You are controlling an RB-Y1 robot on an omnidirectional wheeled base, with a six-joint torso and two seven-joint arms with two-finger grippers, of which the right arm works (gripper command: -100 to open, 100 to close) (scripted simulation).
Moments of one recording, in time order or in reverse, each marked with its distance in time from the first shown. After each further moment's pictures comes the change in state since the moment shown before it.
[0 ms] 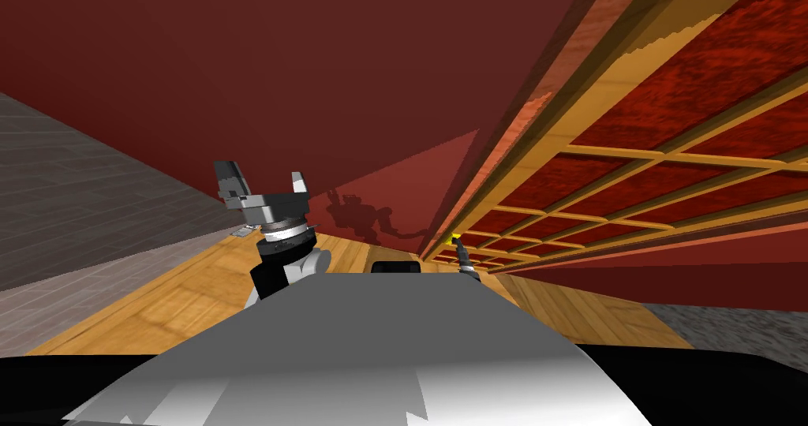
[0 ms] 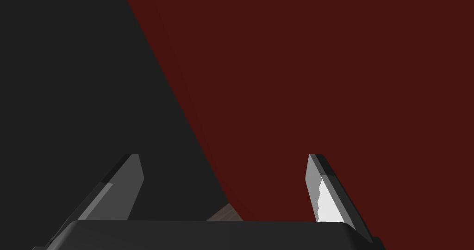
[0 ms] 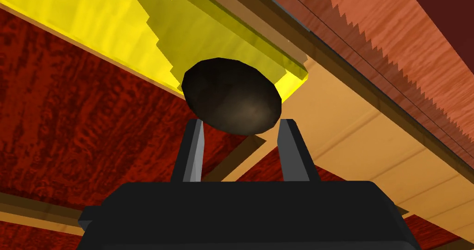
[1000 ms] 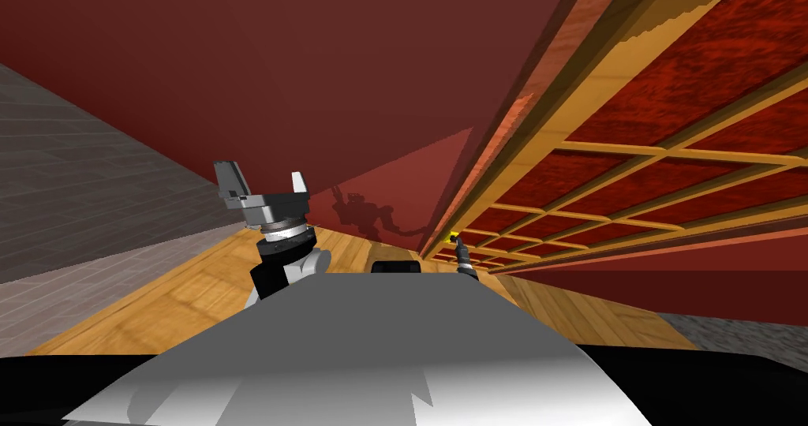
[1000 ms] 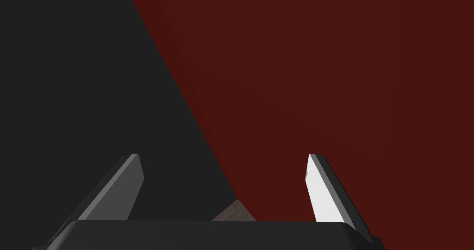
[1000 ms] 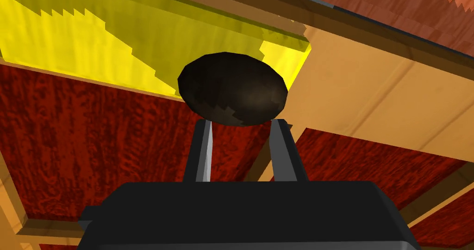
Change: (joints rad) arm -0.008 -0.013 0.076 -0.021 -0.123 0.031 -0.235
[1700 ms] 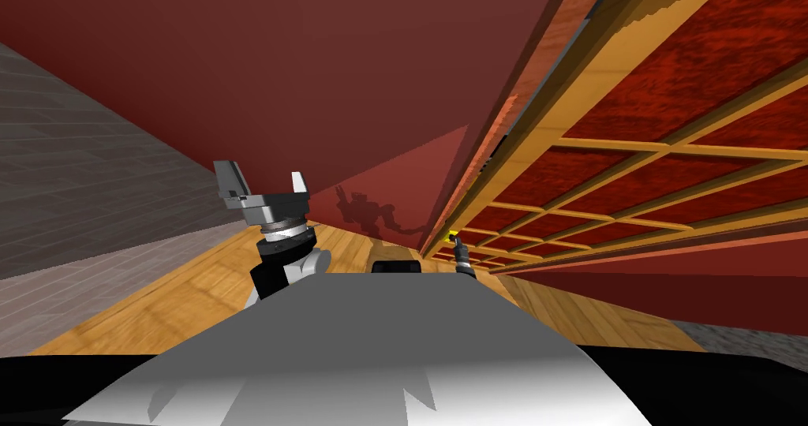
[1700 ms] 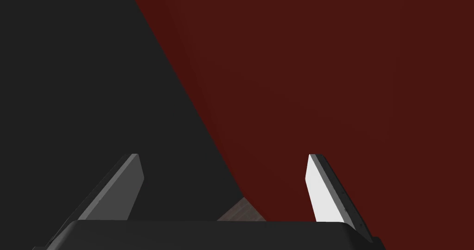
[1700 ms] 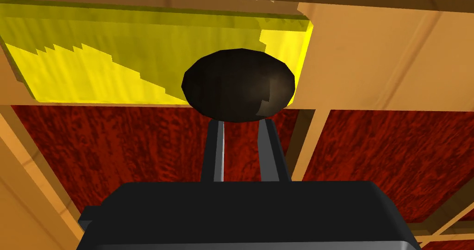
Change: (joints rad) arm -0.012 -0.007 0.057 0.002 -0.087 0.013 -0.179
